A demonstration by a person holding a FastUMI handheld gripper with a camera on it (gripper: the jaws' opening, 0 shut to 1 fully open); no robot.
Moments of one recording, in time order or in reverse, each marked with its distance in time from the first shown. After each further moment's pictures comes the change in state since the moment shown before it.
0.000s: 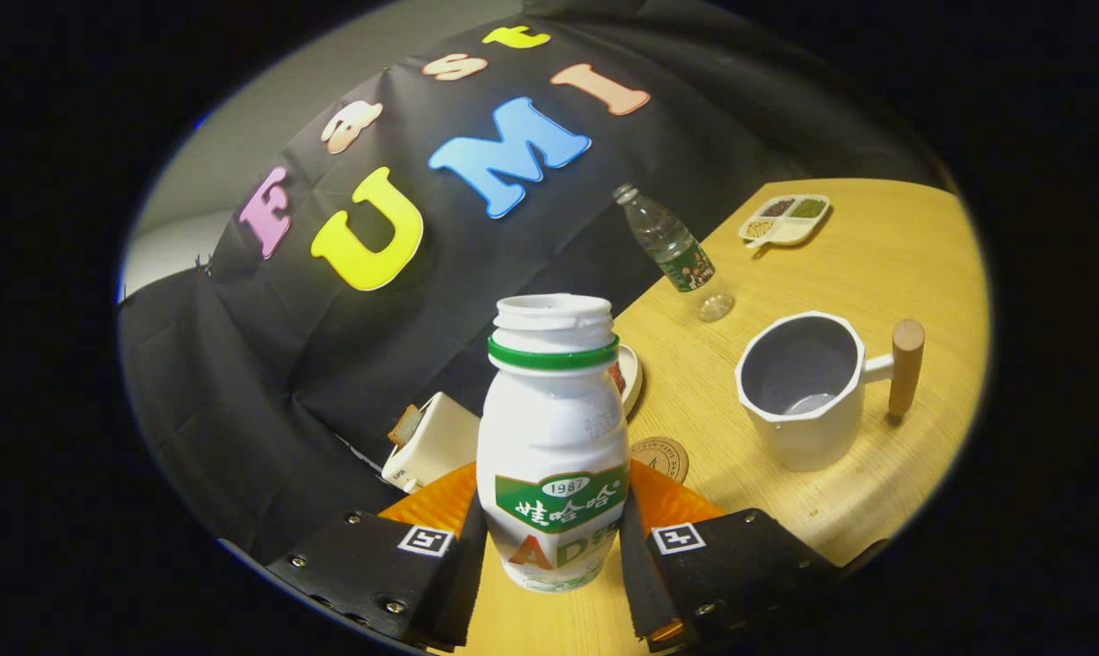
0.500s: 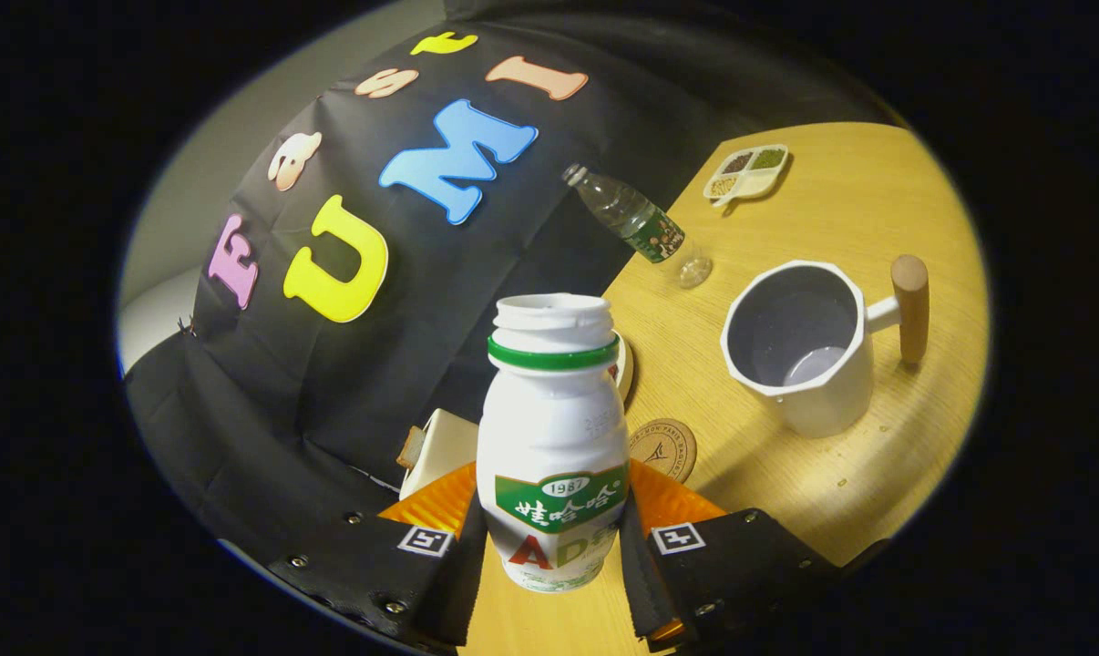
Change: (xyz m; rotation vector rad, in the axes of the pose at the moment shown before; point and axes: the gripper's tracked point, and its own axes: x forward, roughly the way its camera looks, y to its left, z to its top) arm 0.006 -0.006 0.001 0.202 0.035 -0.015
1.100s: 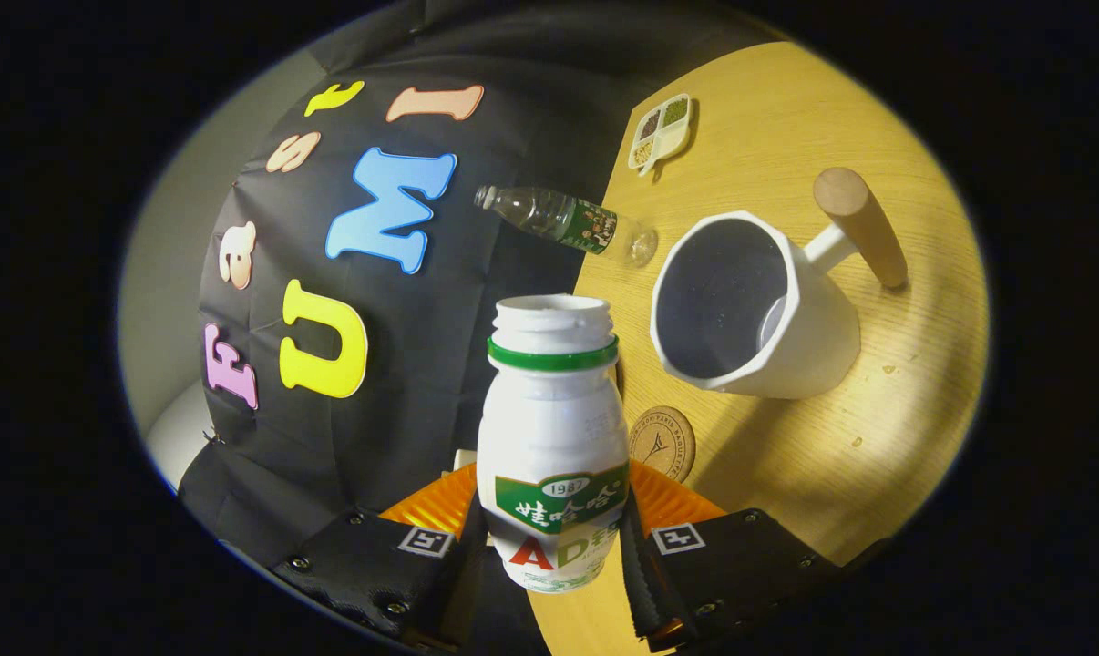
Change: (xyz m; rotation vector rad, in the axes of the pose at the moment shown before) arm 0.005 -0.015 0.018 0.300 -0.026 0.026
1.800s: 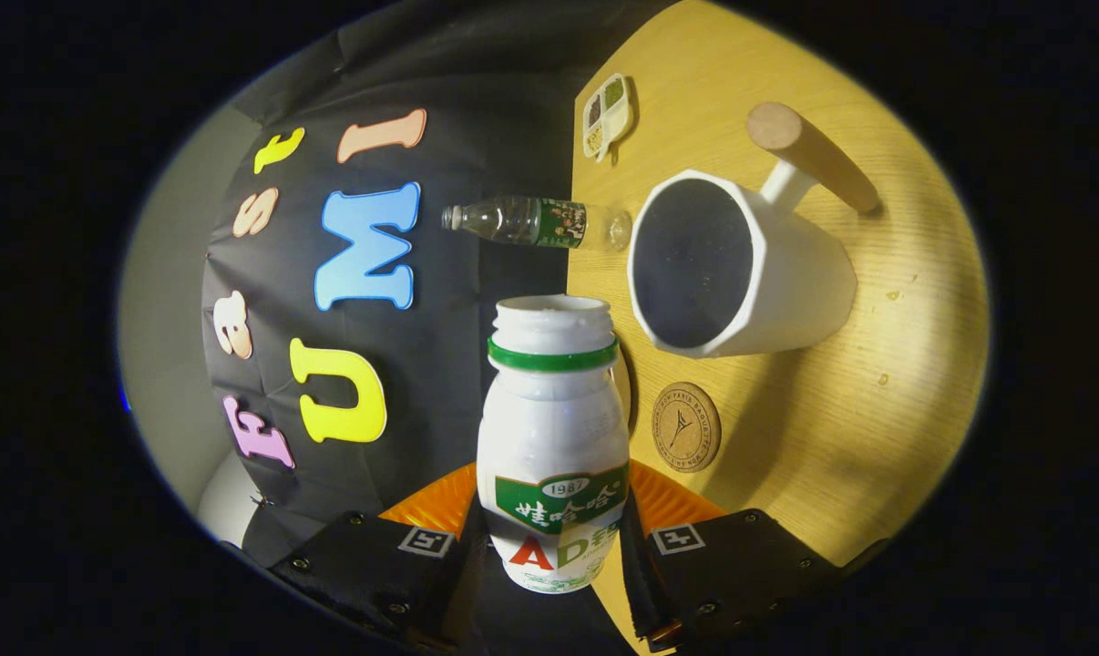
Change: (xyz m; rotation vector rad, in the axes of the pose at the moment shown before) arm -0.001 0.009 0.000 0.238 -0.013 0.027
